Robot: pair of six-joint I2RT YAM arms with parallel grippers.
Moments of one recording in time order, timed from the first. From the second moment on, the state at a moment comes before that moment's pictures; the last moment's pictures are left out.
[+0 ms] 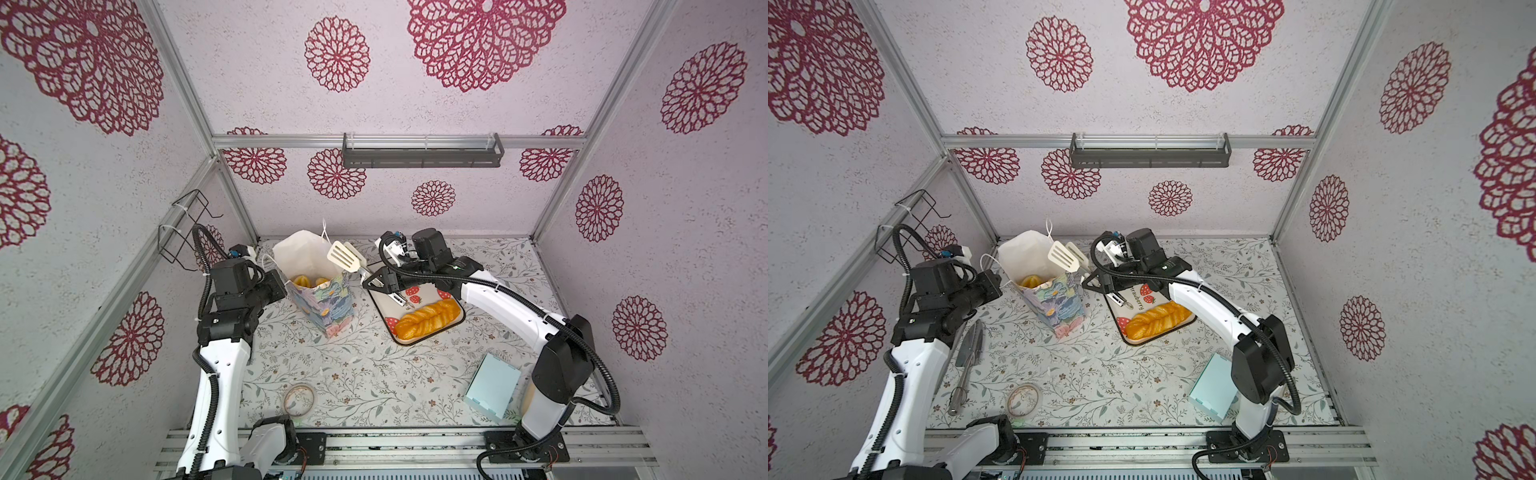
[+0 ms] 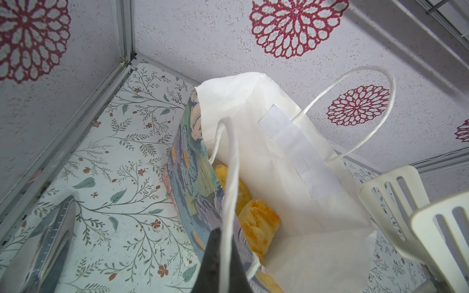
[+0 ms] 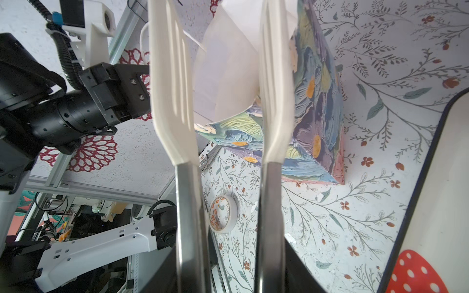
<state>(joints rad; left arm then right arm) 0.17 1.05 1.10 -0.60 0.19 -0.35 0.70 1.76 1.62 -0.40 -0.73 0.44</state>
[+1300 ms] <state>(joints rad) 0.17 1.05 1.10 -0.60 0.20 -0.35 0.49 1.51 1.41 -0.54 -0.57 0.46</state>
